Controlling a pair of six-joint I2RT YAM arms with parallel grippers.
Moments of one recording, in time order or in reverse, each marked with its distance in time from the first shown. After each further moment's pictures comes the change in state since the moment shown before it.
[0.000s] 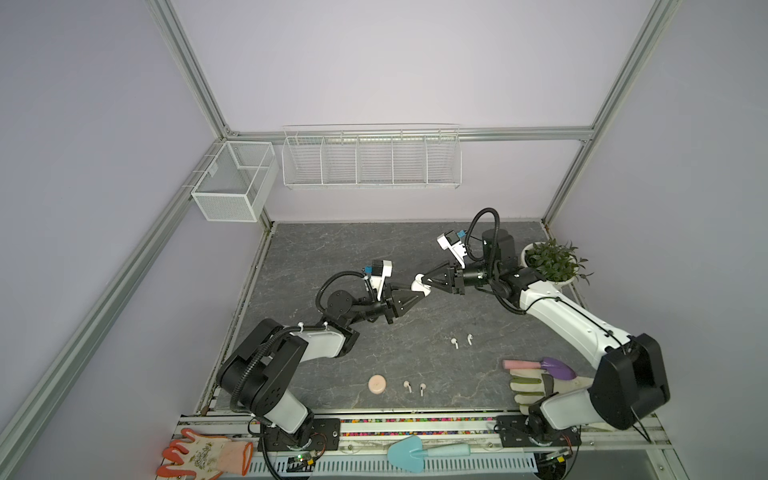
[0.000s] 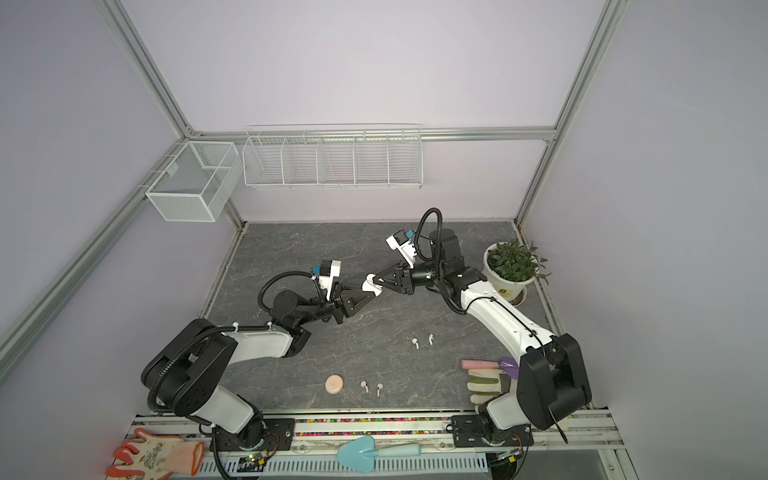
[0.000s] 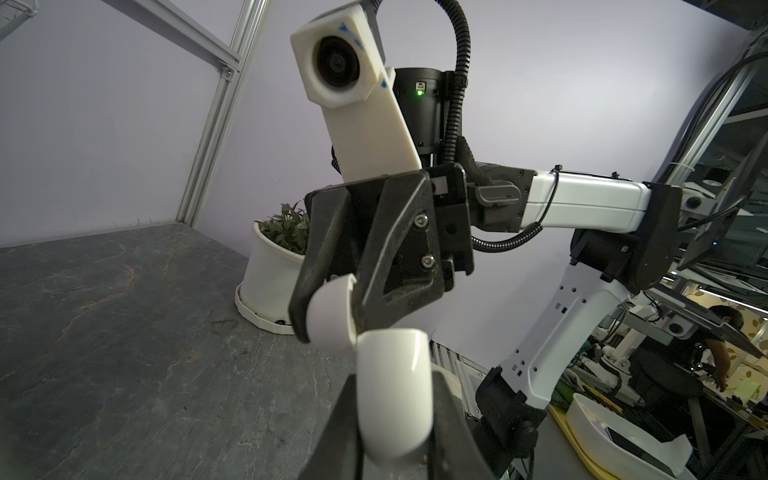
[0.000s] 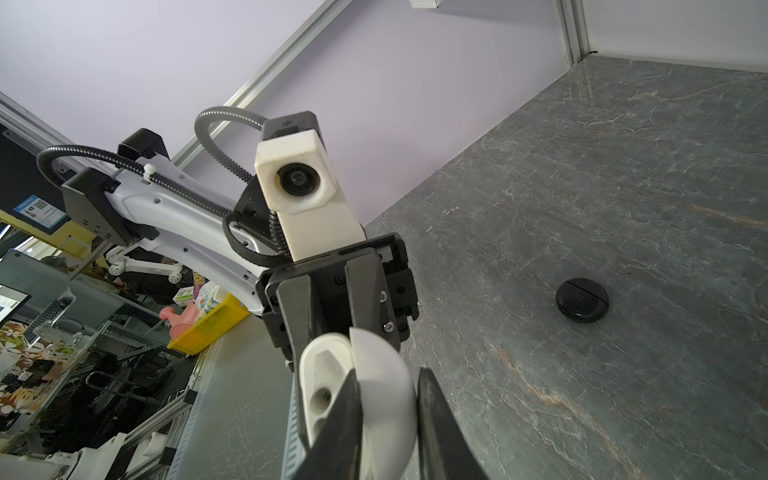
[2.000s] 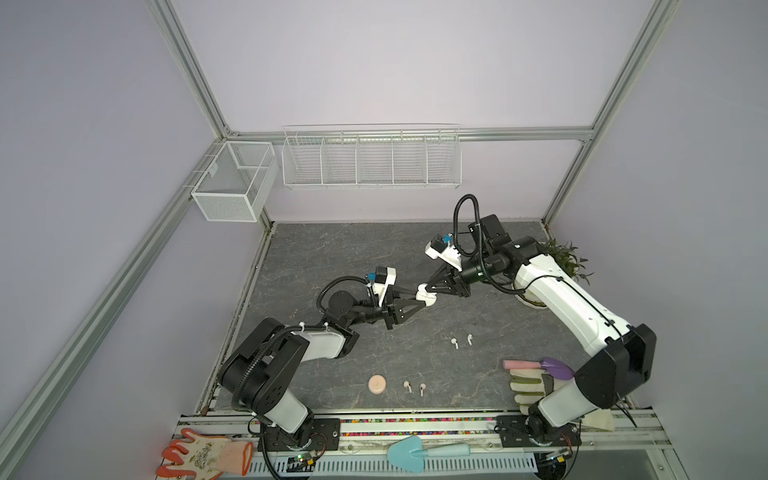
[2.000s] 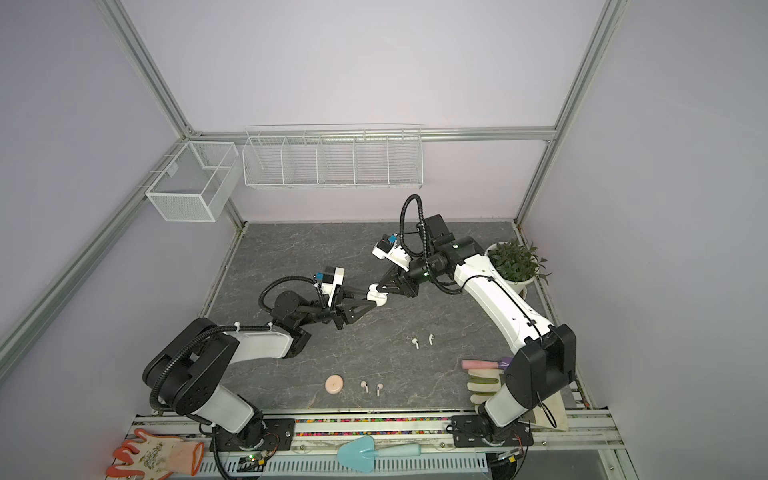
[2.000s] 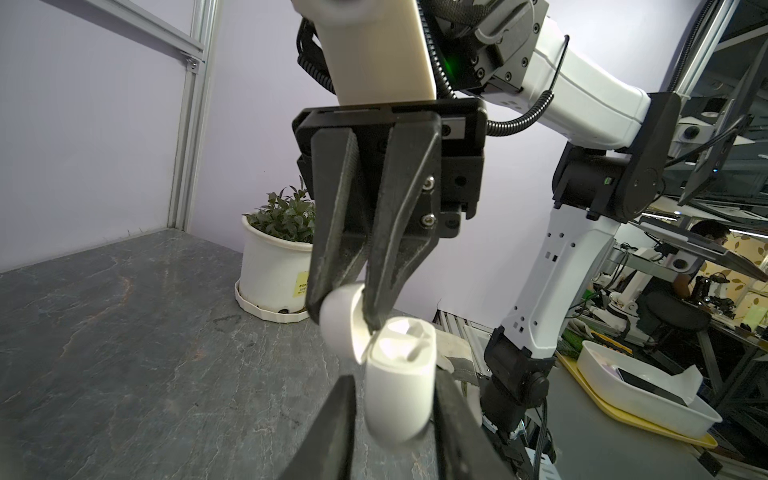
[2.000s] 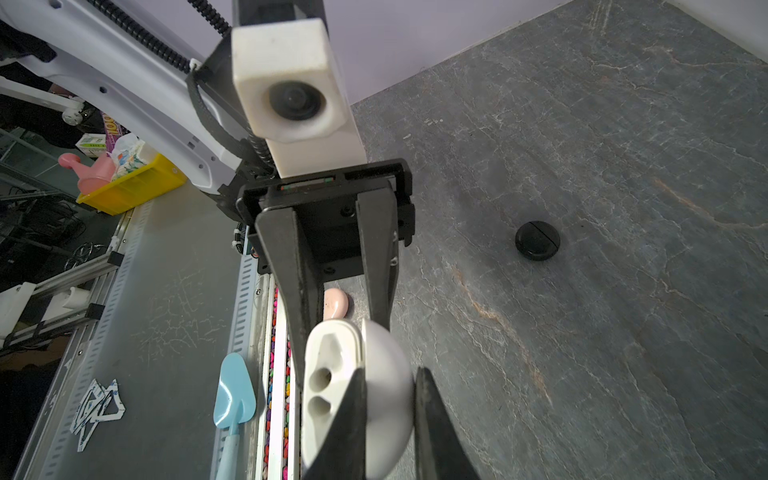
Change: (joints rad) left arm 0.000 0.008 -0.014 -0.015 0.088 0.156; right arm 0.042 0.124 0.415 -0.831 0.188 -0.703
